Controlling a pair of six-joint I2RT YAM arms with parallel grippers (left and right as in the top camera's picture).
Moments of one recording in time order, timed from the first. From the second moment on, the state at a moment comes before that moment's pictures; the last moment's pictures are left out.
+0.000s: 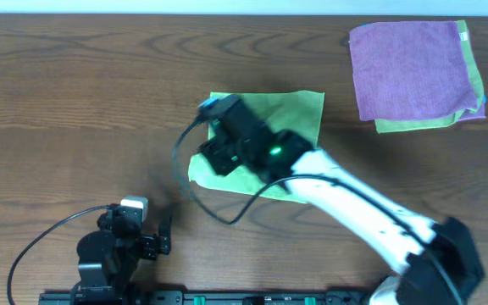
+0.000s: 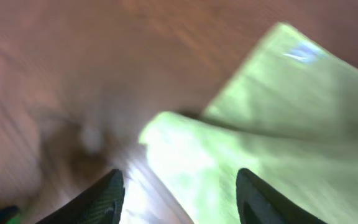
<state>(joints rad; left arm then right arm) 0.01 0.02 0.21 -0.75 0.24 0.04 0.77 1.67 1.36 -0.60 -0.08 0.20</state>
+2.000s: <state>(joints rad) 0.01 1.71 0.84 -0.43 0.72 -0.43 0.10 1.03 0.66 -0.60 -0.54 0.28</state>
